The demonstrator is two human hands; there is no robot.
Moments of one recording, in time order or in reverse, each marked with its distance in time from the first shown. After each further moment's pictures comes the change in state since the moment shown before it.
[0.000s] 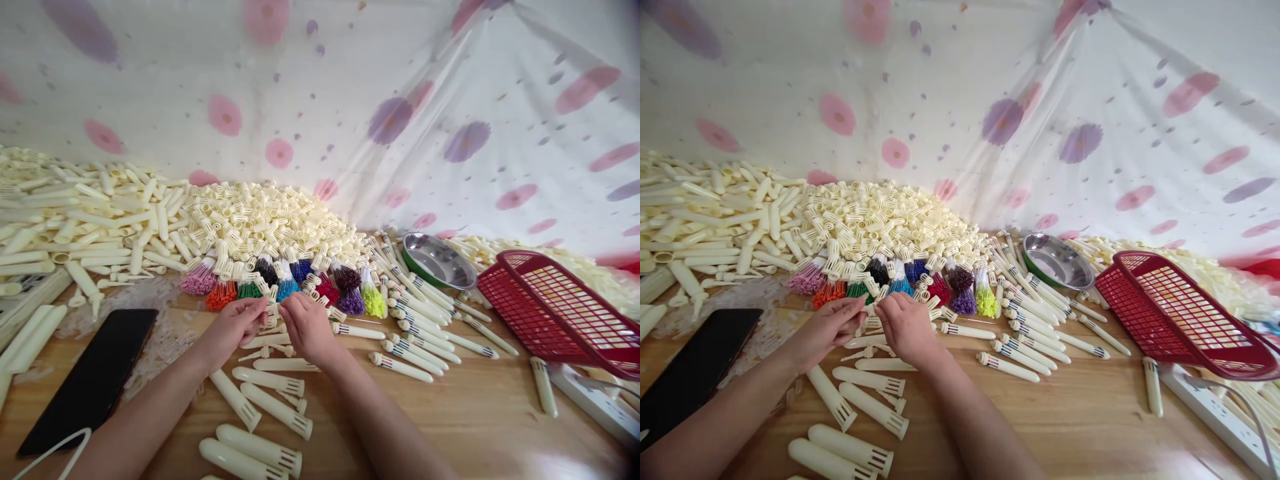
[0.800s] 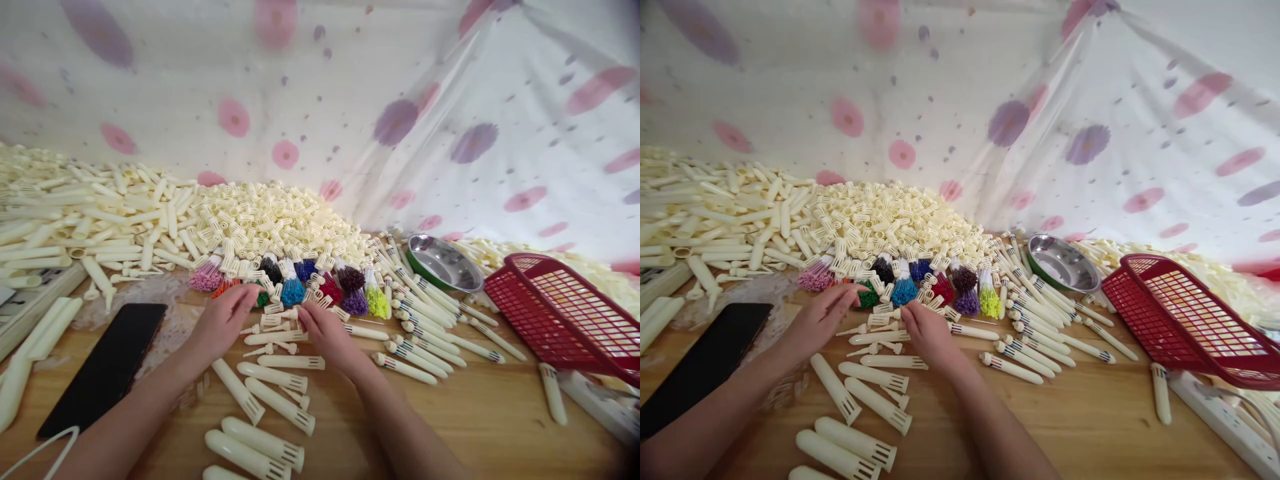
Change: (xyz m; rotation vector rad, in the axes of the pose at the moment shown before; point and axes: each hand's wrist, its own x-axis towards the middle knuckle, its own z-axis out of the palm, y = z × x) left_hand -0.008 0.000 -0.024 0.719 0.219 0.349; right_hand -0.023 0.012 -0.010 0.206 -0.224 0.435
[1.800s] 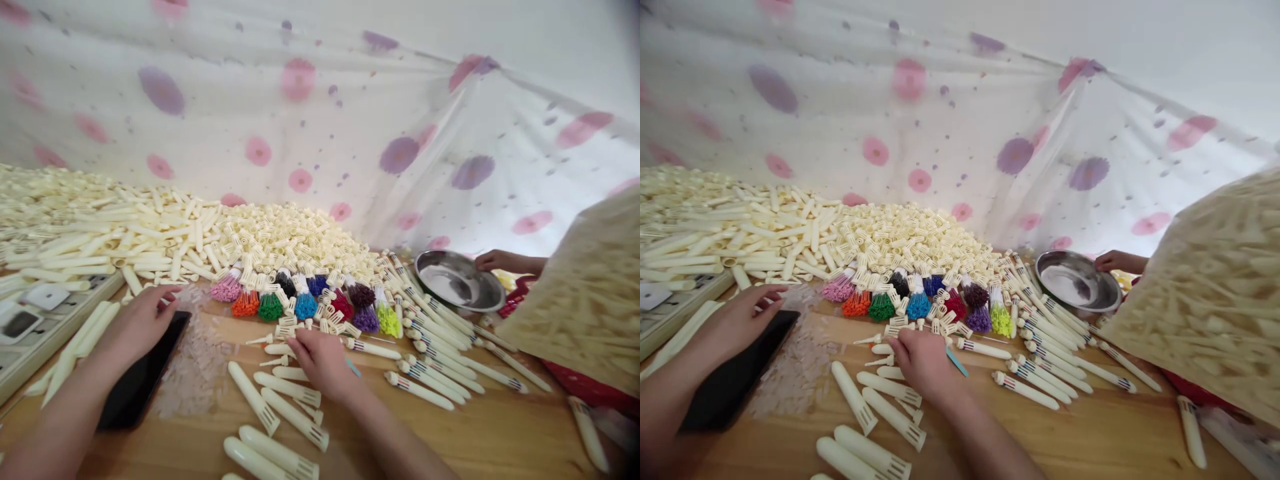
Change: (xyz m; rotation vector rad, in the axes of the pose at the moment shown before) left_hand -0.027 -0.073 -0.108 0.543 0.168 -0.307; right_hand -0.007 -0.032 0.018 -0.283 -0.010 -0.144
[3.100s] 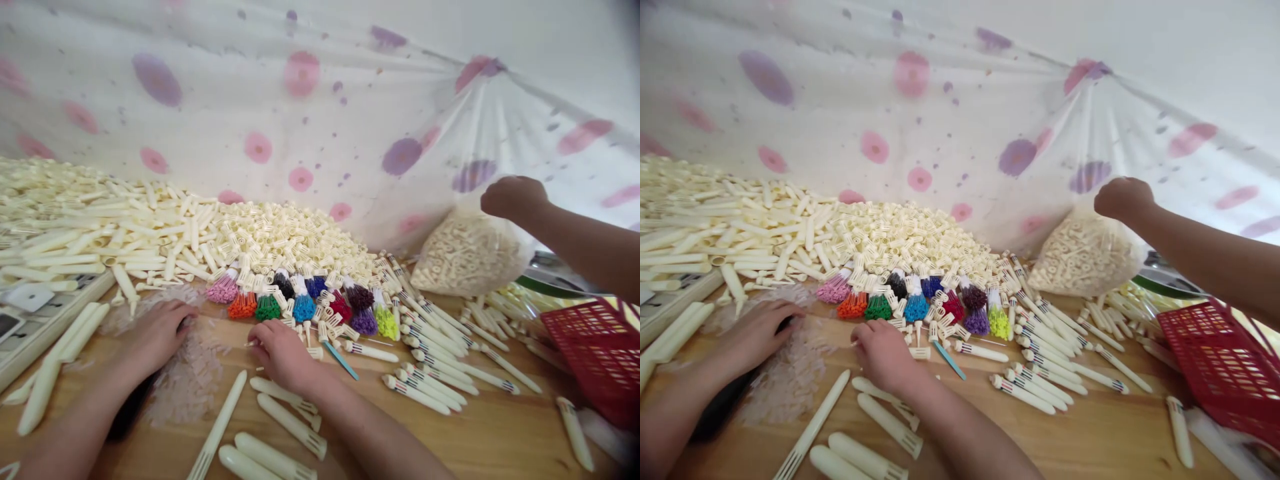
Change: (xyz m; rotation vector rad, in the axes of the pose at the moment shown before) left_hand -0.001 0.001 0.026 0.167 -0.164 0.229; right_hand 0.041 -0.032 0.025 -0.001 -0.147 -0.217
